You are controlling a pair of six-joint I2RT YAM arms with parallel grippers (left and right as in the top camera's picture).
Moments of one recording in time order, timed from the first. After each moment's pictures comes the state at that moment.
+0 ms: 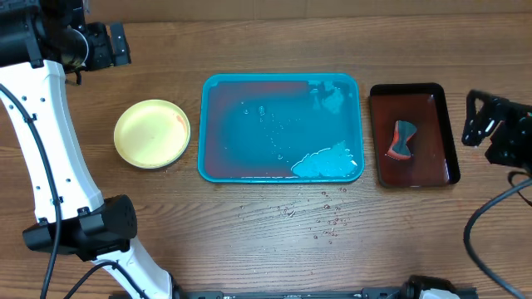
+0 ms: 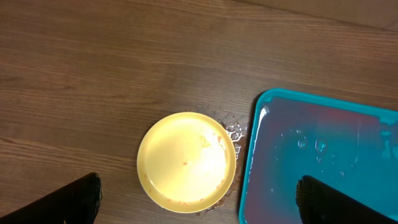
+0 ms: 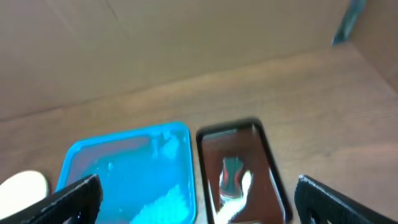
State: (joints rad) left arm 0.23 1.97 2.47 -1.50 0.10 0.00; right arm -0.15 1.08 1.84 -1.25 -0.12 0.13
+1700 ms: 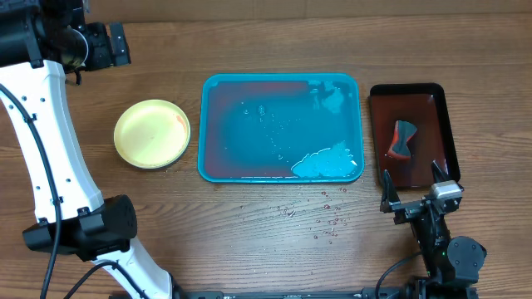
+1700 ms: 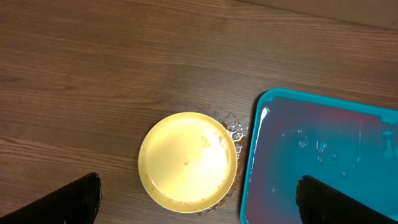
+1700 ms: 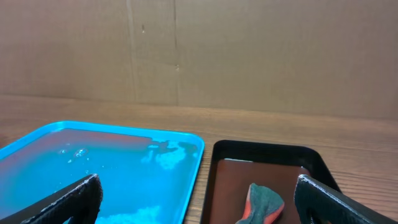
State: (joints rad) left arm 0.23 1.97 2.47 -1.51 0.10 0.00; right arm -0.11 0.01 0.02 -0.01 -0.29 0.00
